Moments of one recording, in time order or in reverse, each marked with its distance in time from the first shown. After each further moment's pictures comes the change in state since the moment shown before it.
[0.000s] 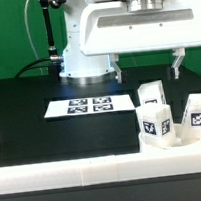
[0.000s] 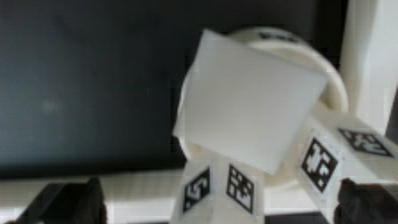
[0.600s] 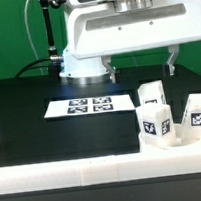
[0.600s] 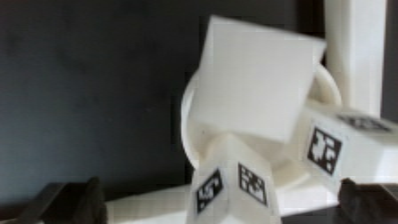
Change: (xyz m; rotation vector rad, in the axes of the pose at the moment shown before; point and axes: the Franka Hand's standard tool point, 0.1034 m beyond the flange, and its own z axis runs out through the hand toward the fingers) arm 0.017 0.006 -0.003 0.109 -0.001 0.114
